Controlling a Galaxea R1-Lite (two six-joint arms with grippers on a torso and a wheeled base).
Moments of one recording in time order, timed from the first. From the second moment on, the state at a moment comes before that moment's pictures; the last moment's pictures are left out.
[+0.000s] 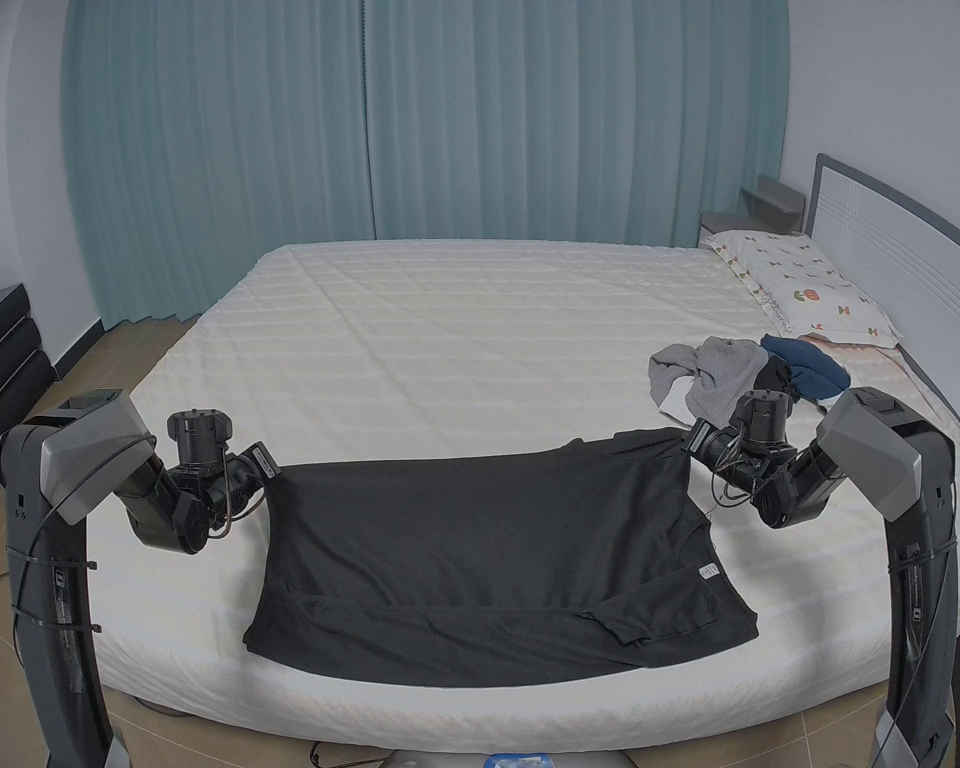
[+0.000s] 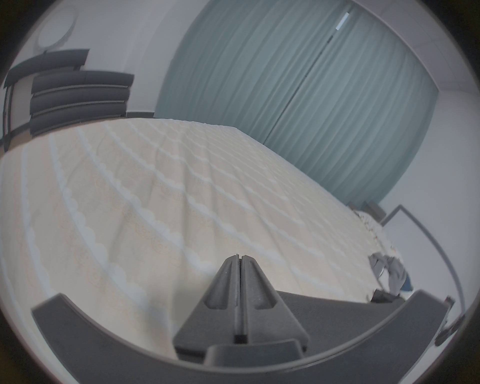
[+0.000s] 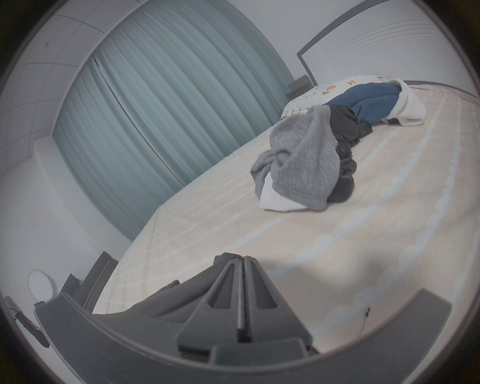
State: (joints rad) left arm 0.03 2.39 -1.05 -0.90 -0.01 -0.58; right arm 0.08 2.53 -1.32 -0.91 0.06 0.59
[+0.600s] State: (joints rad) left arm 0.03 2.40 -0.88 -0.91 -0.02 -0.22; right arm 0.06 2.48 -1.07 -0.88 0.17 0.31
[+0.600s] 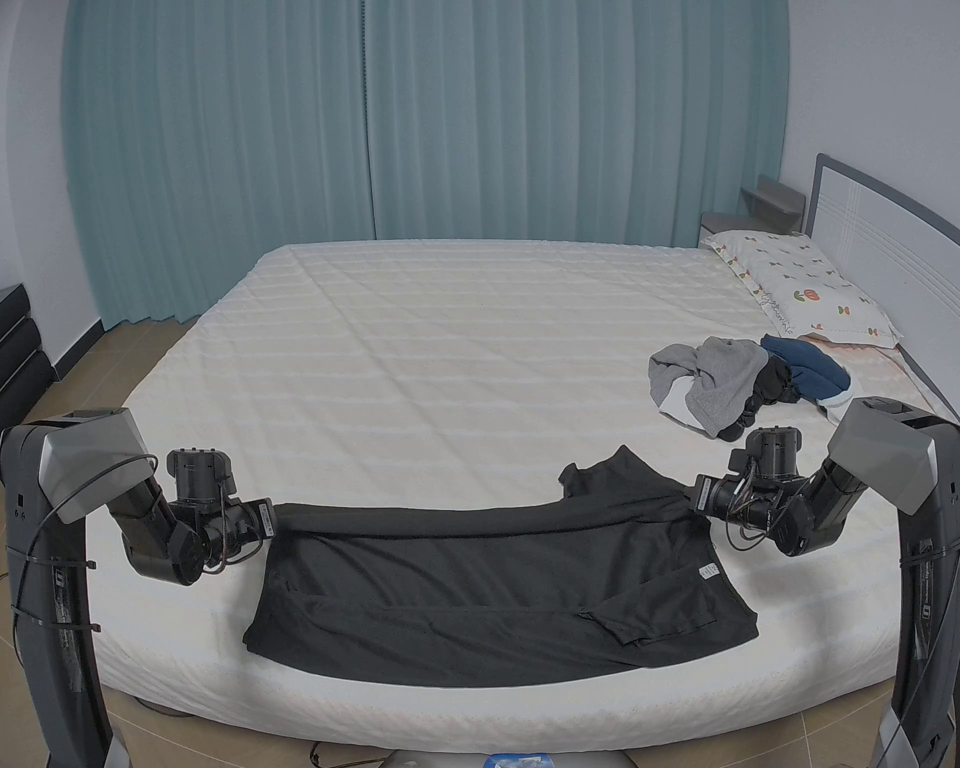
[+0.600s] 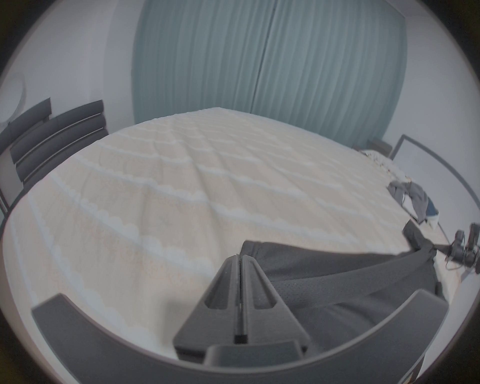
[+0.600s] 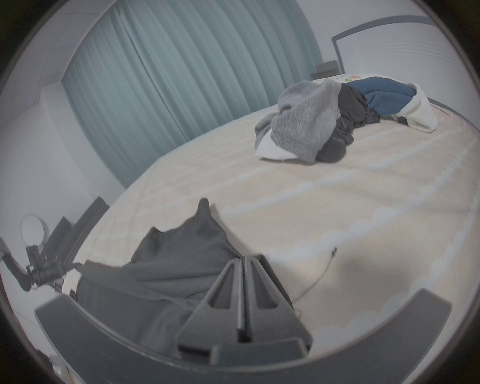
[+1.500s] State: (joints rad) left arm 0.07 2.30 -0.65 -0.91 -0.01 0.14; right arm -0.01 2.34 -0.80 -0.86 0.26 0.11
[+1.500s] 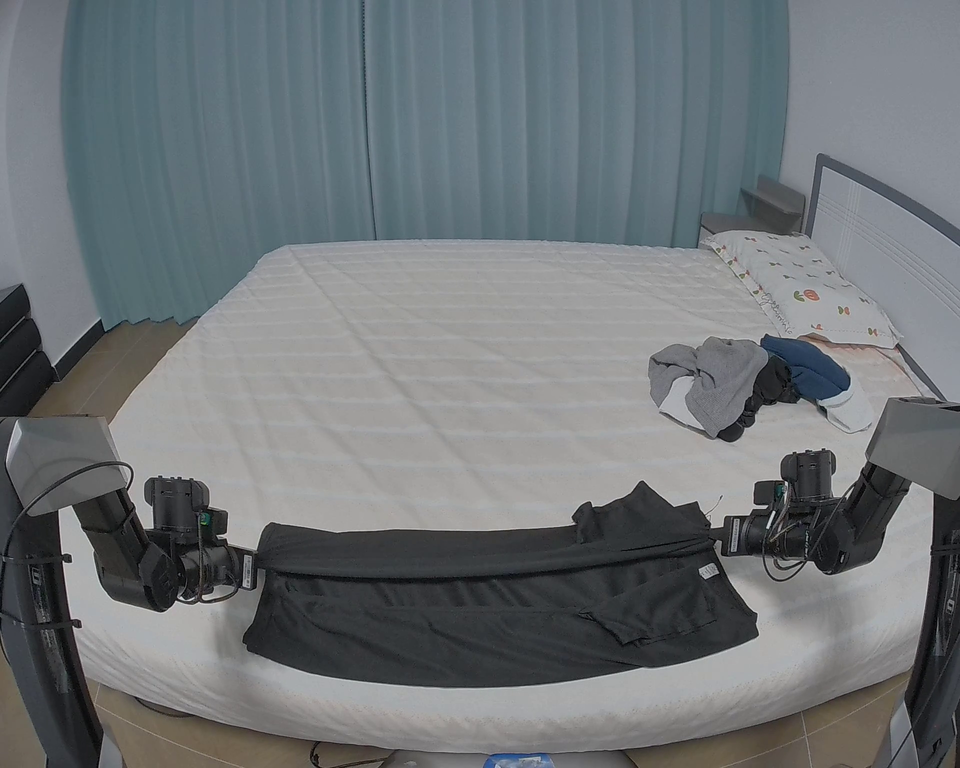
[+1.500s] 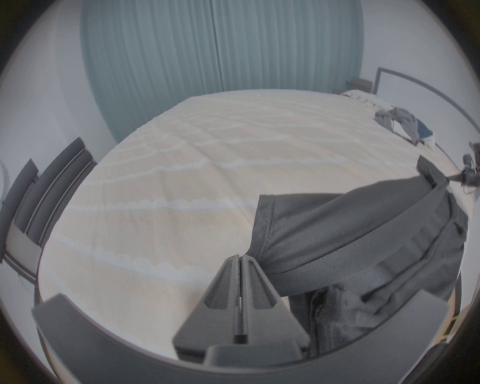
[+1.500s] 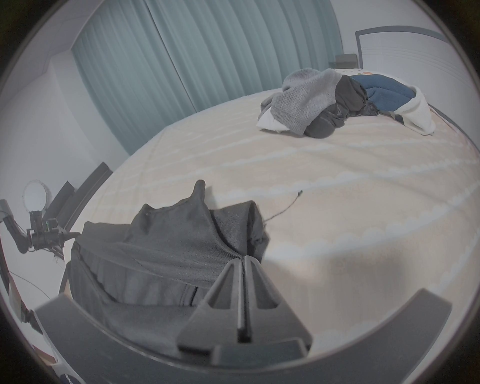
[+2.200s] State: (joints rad) left arm 0.07 2.29 -0.55 -0.89 0.00 0.25; right arm -0.02 2.31 -0.75 -0.75 0.24 -0.04
